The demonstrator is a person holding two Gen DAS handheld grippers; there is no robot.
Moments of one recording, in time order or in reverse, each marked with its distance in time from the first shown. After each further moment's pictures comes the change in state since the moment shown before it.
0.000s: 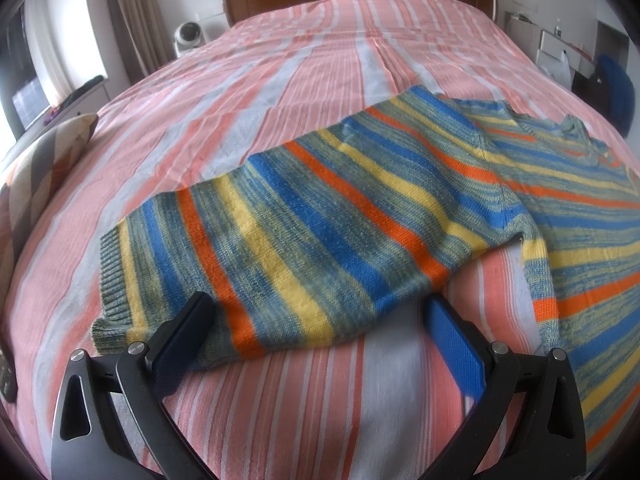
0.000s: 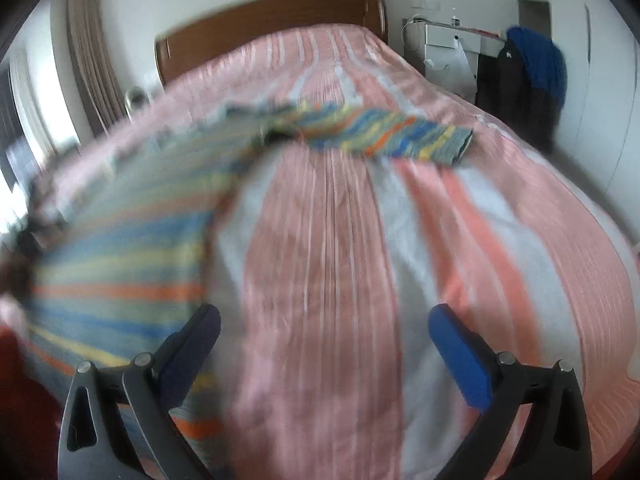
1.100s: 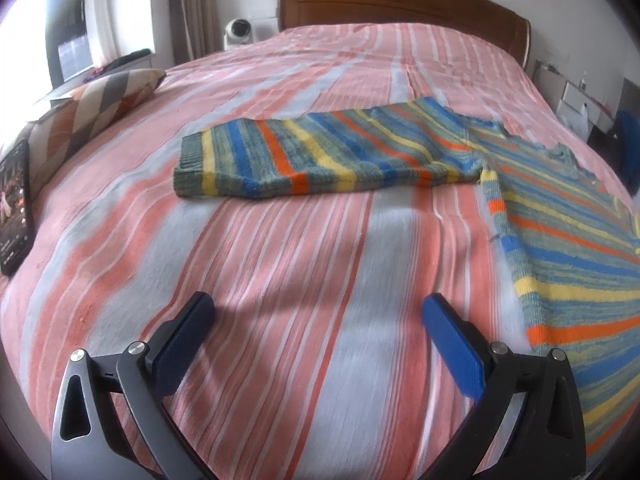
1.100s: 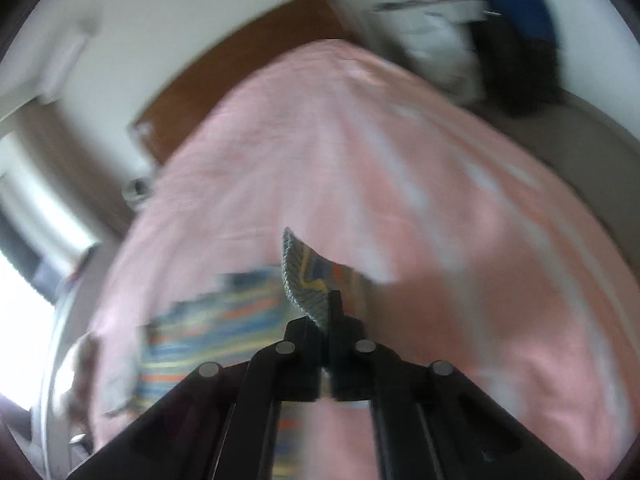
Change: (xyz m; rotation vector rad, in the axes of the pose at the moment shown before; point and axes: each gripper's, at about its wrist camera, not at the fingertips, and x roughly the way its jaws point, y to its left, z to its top) left arm -0.061 0.010 -0.075 -0.193 -0.079 0.026; right arm 0.096 0.011 0.276 0.227 0.028 0.186
